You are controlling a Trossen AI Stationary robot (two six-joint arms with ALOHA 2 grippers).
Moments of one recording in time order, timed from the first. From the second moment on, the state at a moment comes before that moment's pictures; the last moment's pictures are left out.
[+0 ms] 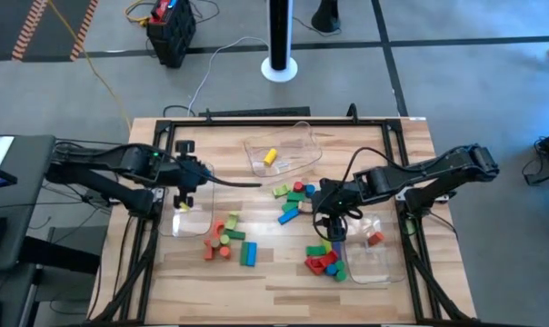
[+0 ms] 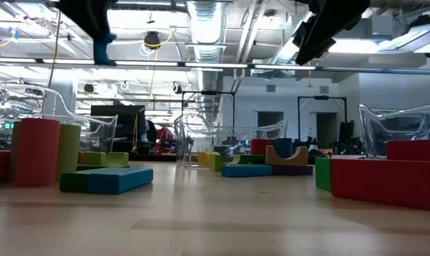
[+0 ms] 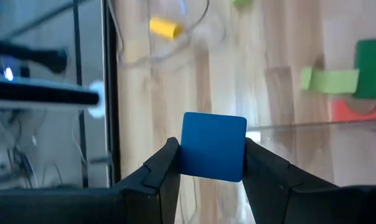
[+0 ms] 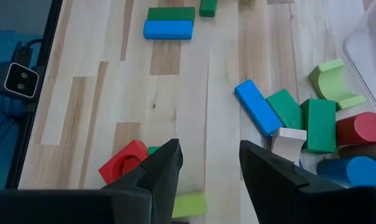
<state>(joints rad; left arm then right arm) -0.12 1.10 1.28 -1.30 -0.50 0.10 0.19 1.35 1.08 -0.62 -0.05 0.19</state>
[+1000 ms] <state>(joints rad) 0.21 1.06 0.85 -1.06 -0.26 0.03 0.22 1.35 1.08 -0.62 0.00 0.19</state>
